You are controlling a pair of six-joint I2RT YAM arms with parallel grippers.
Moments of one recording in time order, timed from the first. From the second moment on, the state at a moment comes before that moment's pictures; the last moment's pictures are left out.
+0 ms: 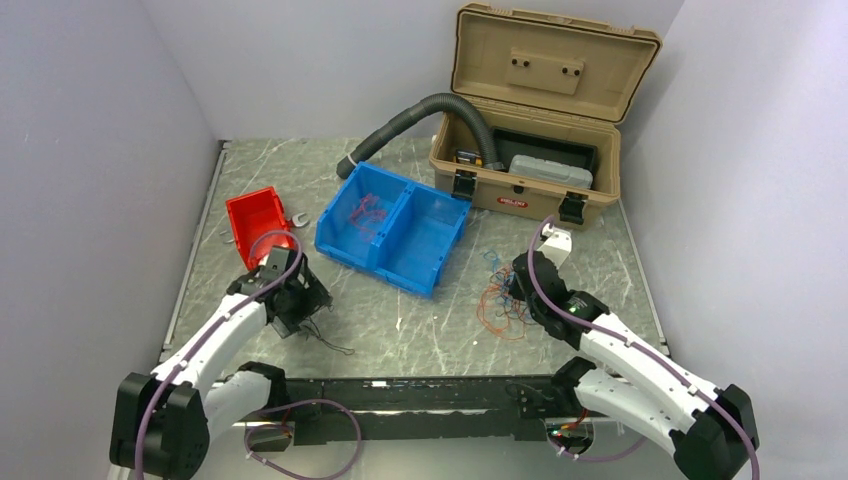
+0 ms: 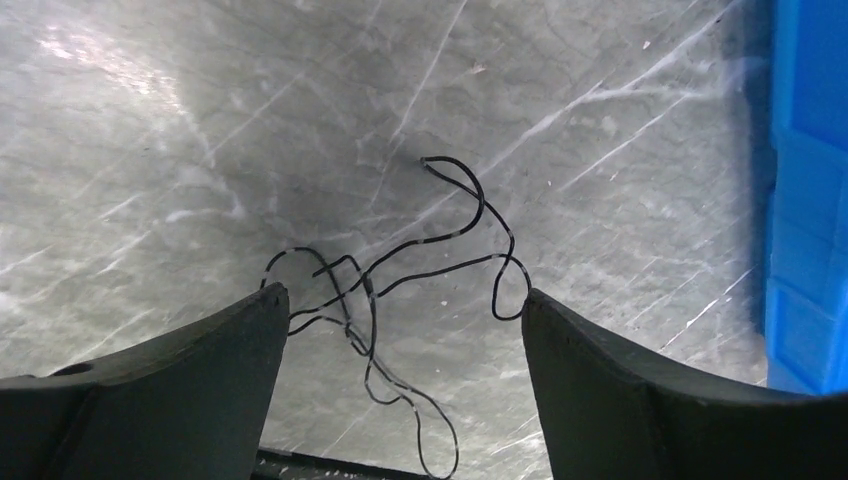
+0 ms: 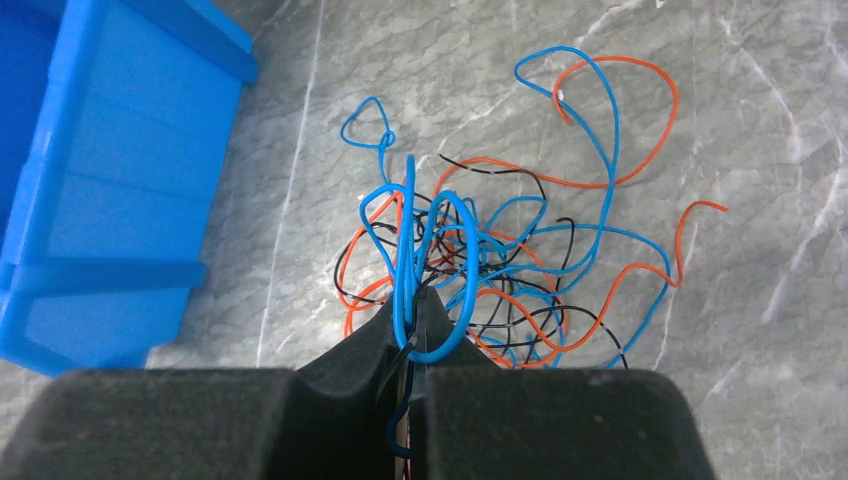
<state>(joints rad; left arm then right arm) -0.24 1.00 0.56 -0.73 -0.09 -0.93 0.63 0.83 0.53 -0.42 0.55 0.70</state>
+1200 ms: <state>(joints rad) -0.02 1.37 1.18 -0.65 -0.55 -0.61 0.61 0.73 0.56 -0.41 0.50 0.64</state>
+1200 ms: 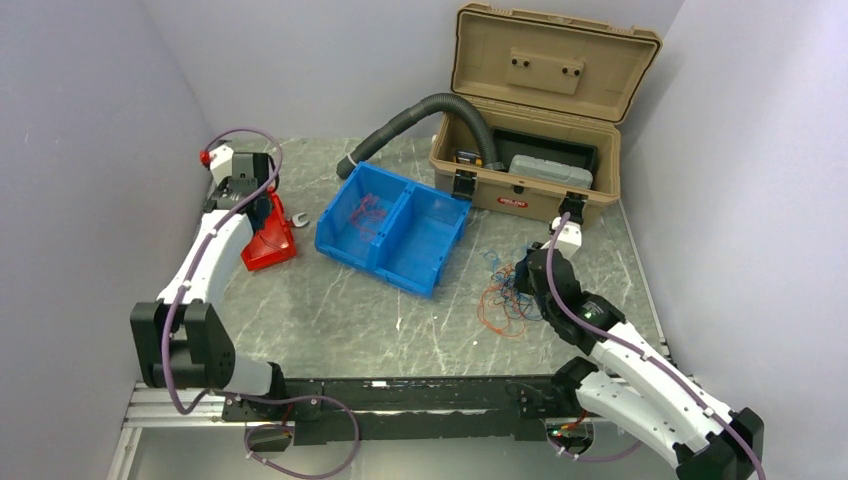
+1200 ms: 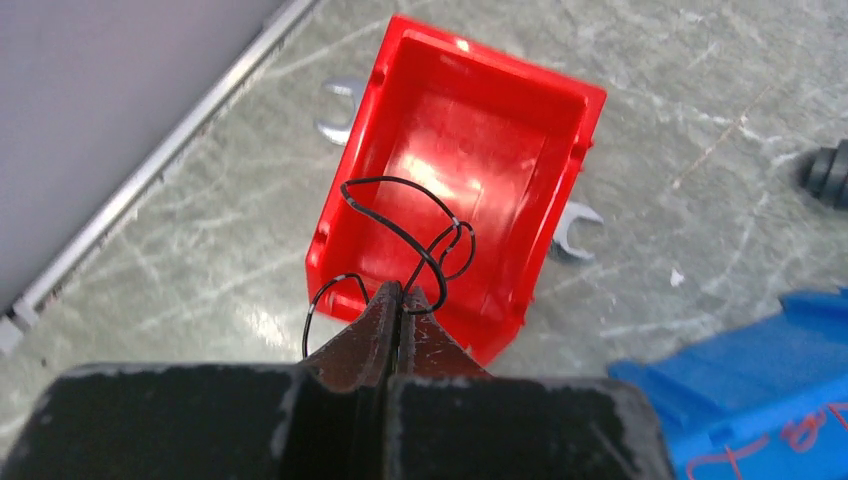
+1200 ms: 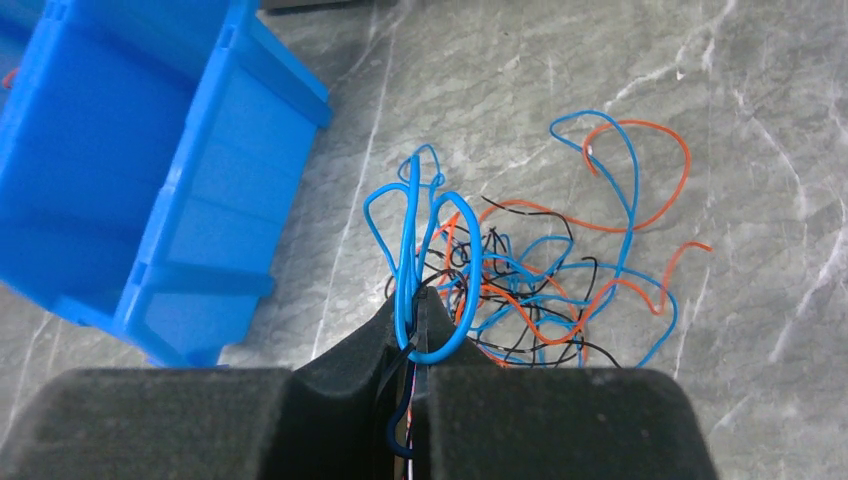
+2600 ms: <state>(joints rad) 0.02 1.69 1.24 -0.49 -0.52 -0.51 0.61 0.73 0.64 -0.47 0.48 0.63</state>
